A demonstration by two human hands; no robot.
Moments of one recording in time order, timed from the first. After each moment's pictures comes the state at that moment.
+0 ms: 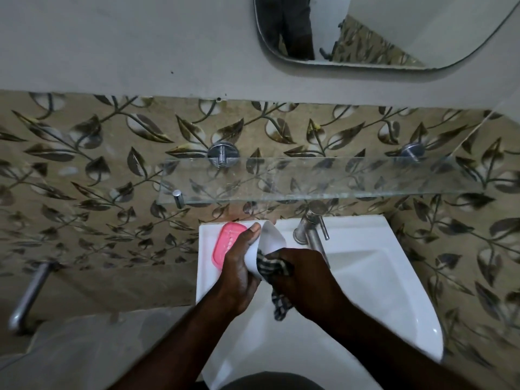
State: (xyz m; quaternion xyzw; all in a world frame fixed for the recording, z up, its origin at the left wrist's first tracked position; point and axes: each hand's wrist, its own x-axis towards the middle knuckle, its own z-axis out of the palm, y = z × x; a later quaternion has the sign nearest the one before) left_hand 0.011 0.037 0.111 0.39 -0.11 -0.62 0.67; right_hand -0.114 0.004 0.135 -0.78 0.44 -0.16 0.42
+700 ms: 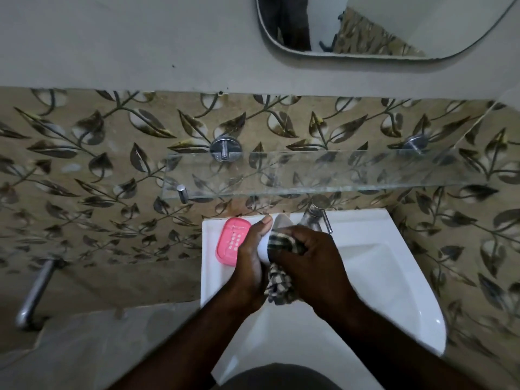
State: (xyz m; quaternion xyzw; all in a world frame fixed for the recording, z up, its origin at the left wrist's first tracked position) left_hand -0.003 0.041 0.130 0.35 -0.15 -0.65 0.66; right_hand -0.103 0.020 0.153 -0.66 0.42 -0.34 0.52
